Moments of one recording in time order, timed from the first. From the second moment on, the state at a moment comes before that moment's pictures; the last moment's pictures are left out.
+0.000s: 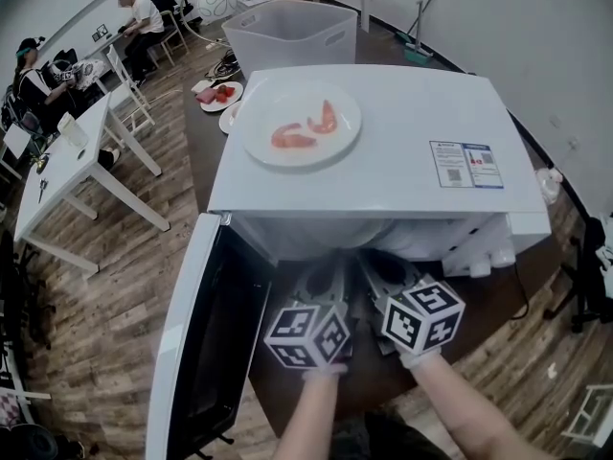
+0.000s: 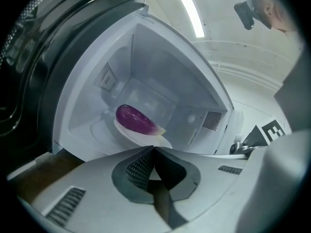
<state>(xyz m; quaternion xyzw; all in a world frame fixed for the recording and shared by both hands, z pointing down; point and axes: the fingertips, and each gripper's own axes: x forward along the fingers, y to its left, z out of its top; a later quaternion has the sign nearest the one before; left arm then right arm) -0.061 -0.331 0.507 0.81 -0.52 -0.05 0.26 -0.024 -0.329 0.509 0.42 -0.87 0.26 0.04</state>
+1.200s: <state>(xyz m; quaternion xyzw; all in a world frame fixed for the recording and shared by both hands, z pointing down) -0.048 -0.333 0.495 0.82 -0.51 -0.05 0.23 -0.021 -0.322 0.499 0.41 -0.88 0.24 0.01</state>
